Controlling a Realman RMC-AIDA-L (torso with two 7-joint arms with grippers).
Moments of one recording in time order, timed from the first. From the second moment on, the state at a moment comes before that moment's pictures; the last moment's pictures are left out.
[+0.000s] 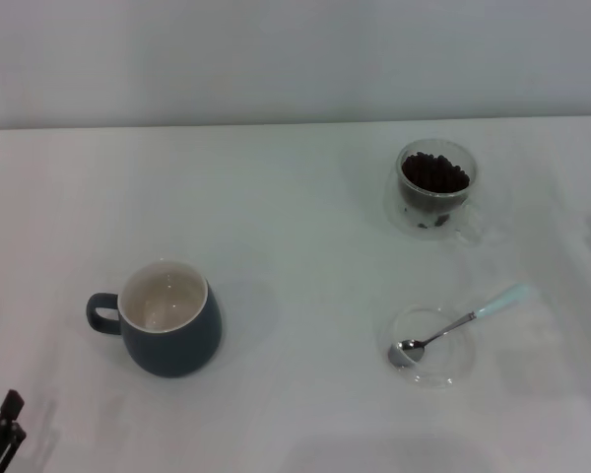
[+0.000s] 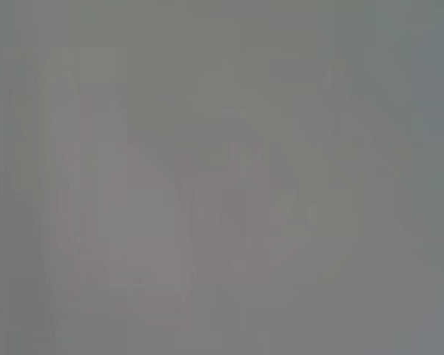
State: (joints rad) left arm 0.00 -2.08 2.85 0.11 -1.00 1.54 -0.18; right arm 0.29 2.00 -1.48 -0.06 0.01 -1.31 0.41
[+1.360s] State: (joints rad) left arm -0.27 -2.08 2.85 0.06 -0.93 1.25 -0.17; right arm 0.30 2.01 -1.52 -0.09 0.00 -1.29 0.48
